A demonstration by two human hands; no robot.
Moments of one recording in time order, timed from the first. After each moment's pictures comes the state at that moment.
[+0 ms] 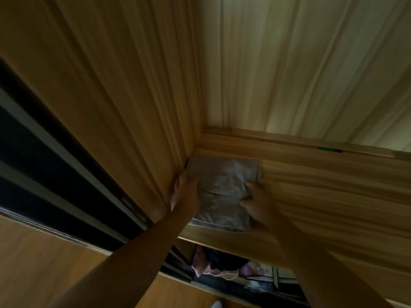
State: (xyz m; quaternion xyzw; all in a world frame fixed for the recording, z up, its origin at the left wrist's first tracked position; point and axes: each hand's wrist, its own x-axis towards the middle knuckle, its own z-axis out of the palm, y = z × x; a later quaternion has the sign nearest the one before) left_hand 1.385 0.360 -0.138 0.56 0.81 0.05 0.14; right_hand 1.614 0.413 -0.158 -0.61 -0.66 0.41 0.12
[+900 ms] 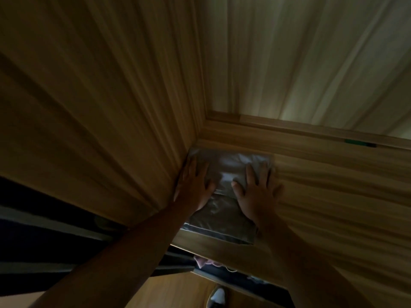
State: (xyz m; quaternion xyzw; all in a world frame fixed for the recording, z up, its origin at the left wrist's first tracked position) left_hand 1.374 0.420 -0.195 0.63 0.77 0.04 0.11; right_hand 1.577 0.449 -0.205 -0.65 -0.73 0.22 0.04
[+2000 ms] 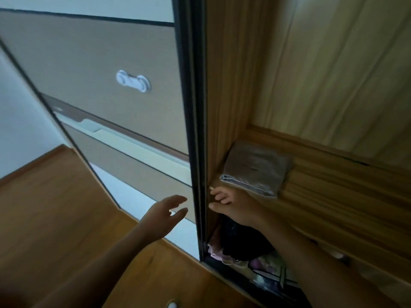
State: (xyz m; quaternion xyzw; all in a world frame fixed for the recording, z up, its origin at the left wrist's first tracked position) left_hand 1.318 0.030 -0.068 0.52 0.76 0.28 0.26; right_hand 1.532 0.178 -0.037 -0.37 -0.80 0.47 0.06
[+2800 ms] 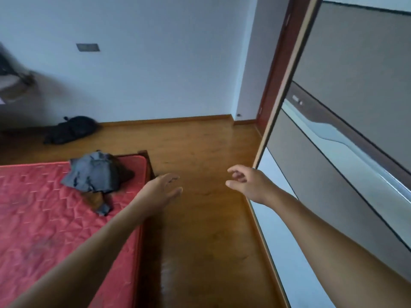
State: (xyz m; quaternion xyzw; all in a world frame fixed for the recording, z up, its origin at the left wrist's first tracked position) left_hand 1.048 -0.426 -0.040 0.12 0.93 0.32 0.11; right_hand 1.092 -0.130 0.000 -0.03 -0.93 0.36 -0.11
